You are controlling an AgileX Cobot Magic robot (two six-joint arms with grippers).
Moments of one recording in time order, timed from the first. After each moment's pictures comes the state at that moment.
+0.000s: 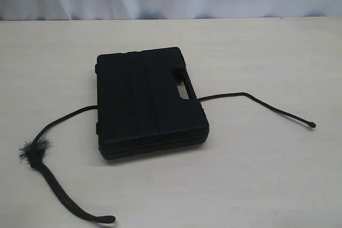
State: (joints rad) left arm 0.04 0.00 0.00 0.24 0.31 -0.08; right arm -0.03 0.01 0.00 -0.06 0.32 -0.10
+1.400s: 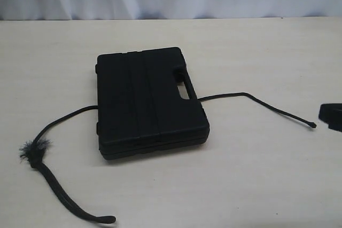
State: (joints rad) left arm 0.04 0.00 0.00 -0.15 -0.53 -0.67; right arm -0.03 0.70 -0.47 0.55 0.66 -0.28
